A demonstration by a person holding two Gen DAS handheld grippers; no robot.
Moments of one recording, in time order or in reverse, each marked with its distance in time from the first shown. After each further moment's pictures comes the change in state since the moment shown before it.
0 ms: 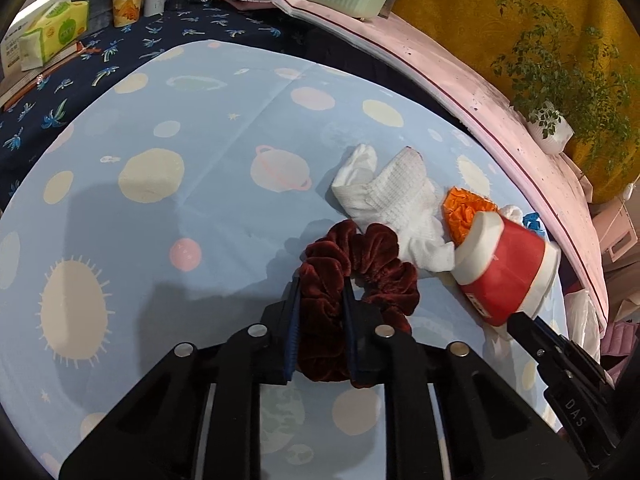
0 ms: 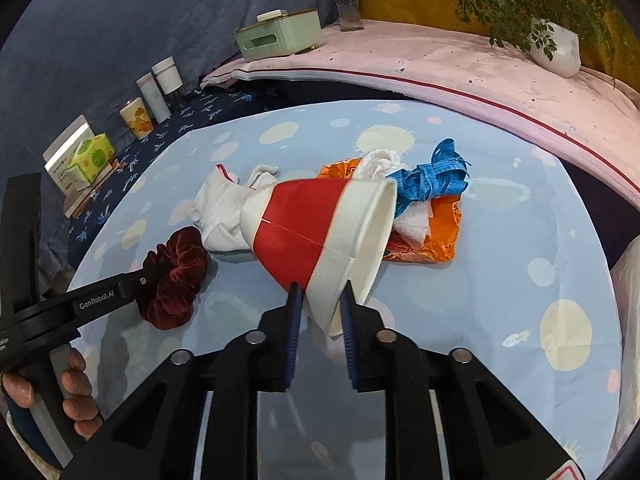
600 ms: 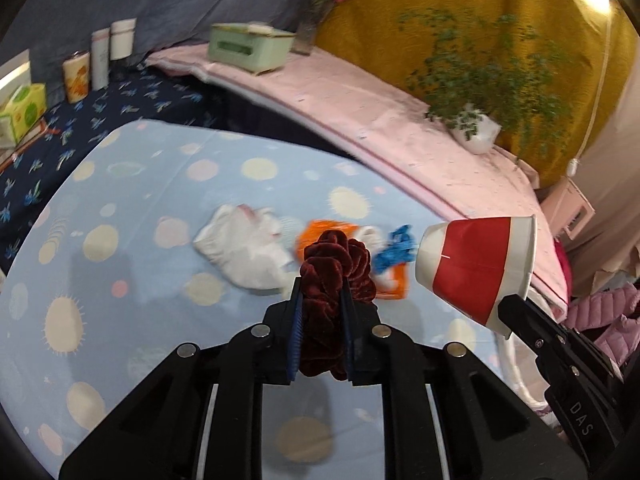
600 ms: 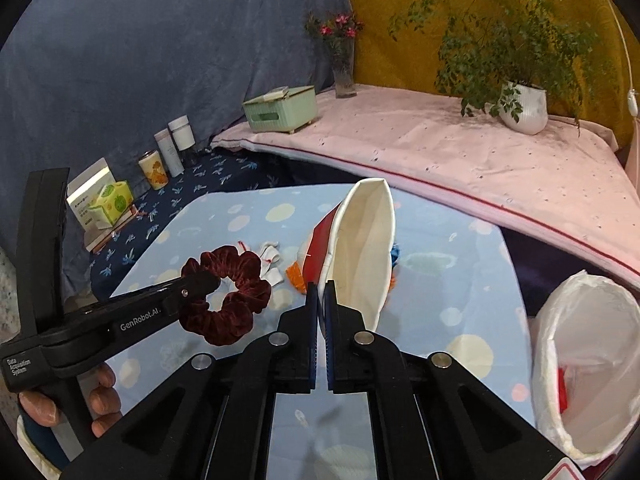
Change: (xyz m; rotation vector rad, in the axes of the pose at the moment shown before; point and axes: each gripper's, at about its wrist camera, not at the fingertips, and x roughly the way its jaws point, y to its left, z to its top) left arm -0.079 -0.117 -0.002 0.159 -0.128 -0.119; right arm -0.132 -0.024 0.016 0.002 -0.226 -0.044
